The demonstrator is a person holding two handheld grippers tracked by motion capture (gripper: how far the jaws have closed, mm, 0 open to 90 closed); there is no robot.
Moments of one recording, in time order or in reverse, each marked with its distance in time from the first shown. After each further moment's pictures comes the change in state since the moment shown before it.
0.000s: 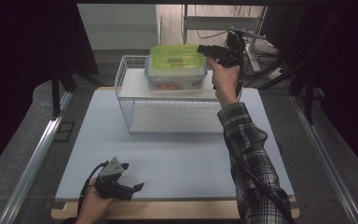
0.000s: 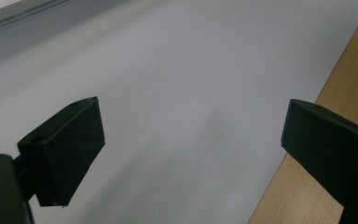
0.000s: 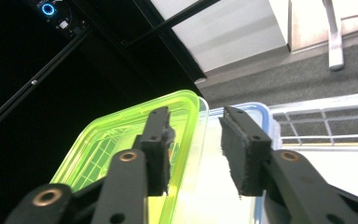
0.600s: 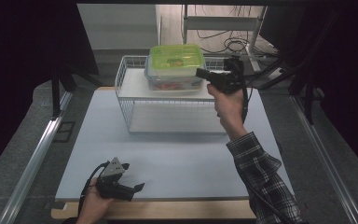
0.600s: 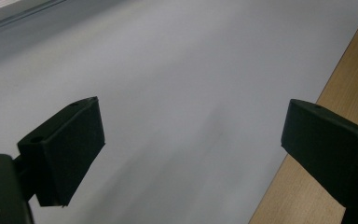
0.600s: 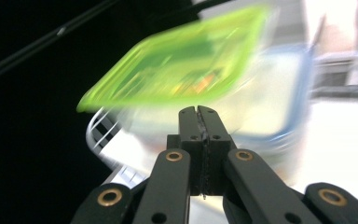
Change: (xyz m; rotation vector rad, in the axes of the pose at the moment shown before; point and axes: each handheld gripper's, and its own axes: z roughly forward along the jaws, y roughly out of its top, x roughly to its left) left arm -0.002 0.001 0.002 0.006 0.007 0.008; right arm 0.020 -0.063 -0.043 0.064 0.108 -0.218
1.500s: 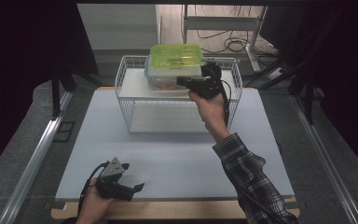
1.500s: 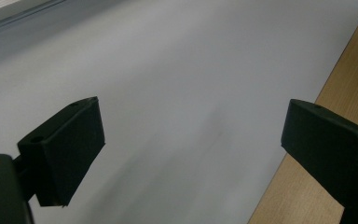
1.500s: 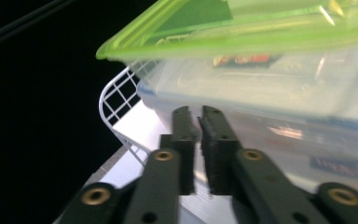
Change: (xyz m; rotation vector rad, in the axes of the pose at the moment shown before) left arm 0.001 0.000 0.000 -0.004 -0.005 0.000; right arm 0.018 -0.020 0.038 0.066 0.037 -0.067
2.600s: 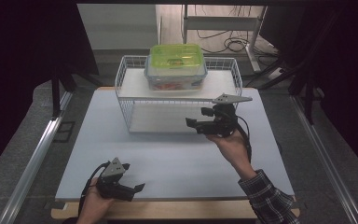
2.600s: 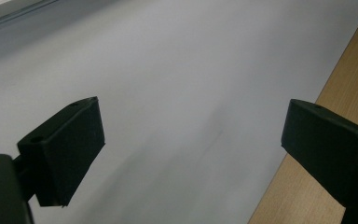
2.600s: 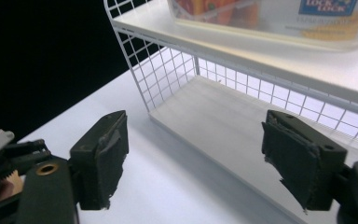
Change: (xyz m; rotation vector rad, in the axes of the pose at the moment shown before) left arm -0.001 0.000 0.001 0.013 0.002 0.003; right arm -0.006 -0.083 -0.054 0.105 -0.016 -0.219
